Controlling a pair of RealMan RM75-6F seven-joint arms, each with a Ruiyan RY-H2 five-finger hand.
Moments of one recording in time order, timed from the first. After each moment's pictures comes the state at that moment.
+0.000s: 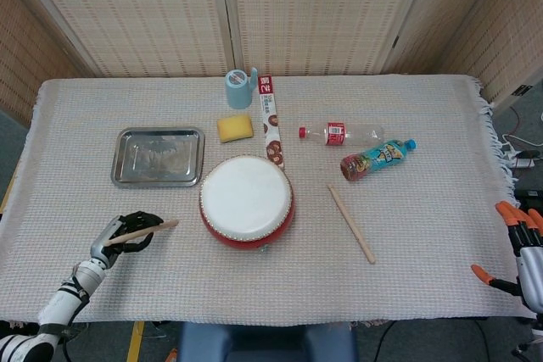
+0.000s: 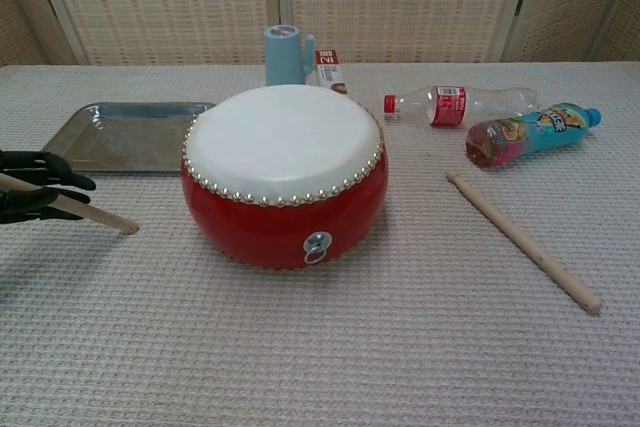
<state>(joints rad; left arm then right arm) -0.37 -1.25 -0.21 -1.60 1.31 0.74 -1.14 -0.03 -1.09 0.04 -1.57 -1.55 1.59 0.18</state>
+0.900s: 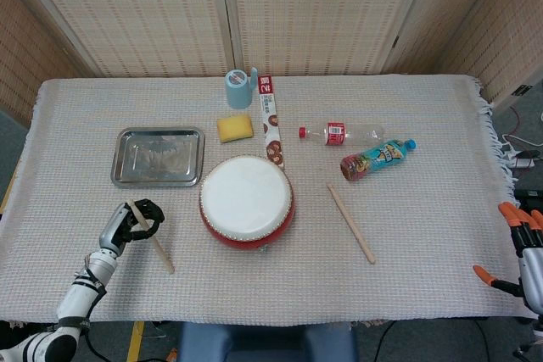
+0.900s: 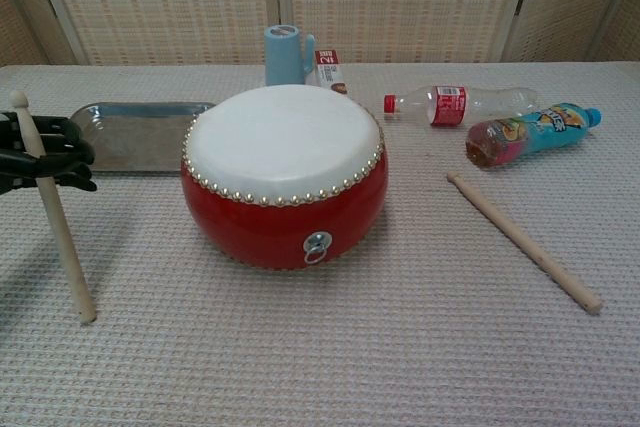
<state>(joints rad) -0.39 -1.33 -0.25 -1.67 1.15 0.88 -0.84 -0.04 -1.09 0.04 -1.58 -1.54 1.59 0.18</state>
